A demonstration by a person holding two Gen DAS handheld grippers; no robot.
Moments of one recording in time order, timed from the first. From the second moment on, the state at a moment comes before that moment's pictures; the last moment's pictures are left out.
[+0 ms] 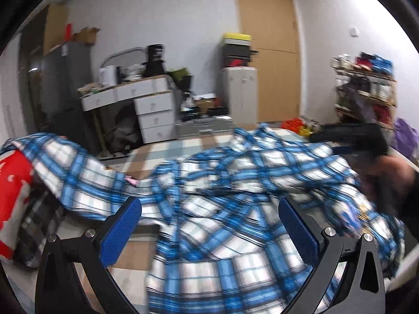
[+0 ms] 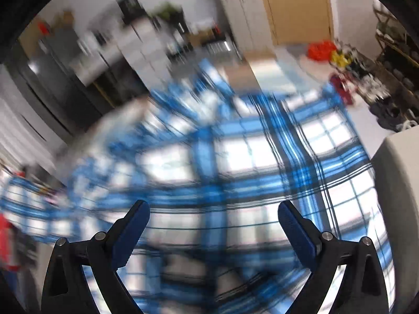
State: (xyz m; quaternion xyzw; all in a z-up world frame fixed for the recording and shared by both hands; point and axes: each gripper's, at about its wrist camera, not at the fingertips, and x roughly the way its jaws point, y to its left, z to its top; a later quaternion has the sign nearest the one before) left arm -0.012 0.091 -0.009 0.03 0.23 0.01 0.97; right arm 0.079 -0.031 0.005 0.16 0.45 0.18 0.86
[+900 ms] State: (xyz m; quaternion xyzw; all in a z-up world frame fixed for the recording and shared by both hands) left arm -0.009 0.385 0.099 -0.27 0.28 0.19 0.90; right arm -0.085 -0.018 0.064 0.28 0.28 0.36 0.84
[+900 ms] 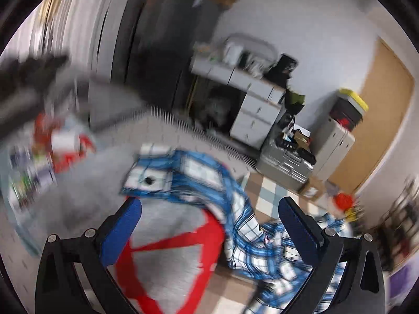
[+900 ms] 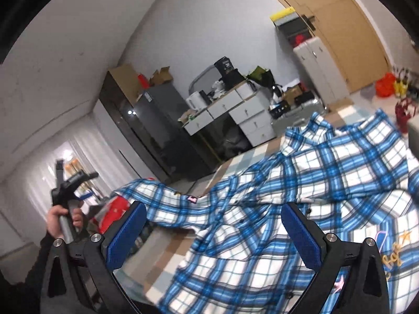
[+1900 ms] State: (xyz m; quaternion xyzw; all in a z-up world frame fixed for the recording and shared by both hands) left arm 0.020 0.470 0.050 -0.46 0.28 0.14 0.83; right arm -0.095 -0.017 0.070 0.25 0.27 0.36 0.86
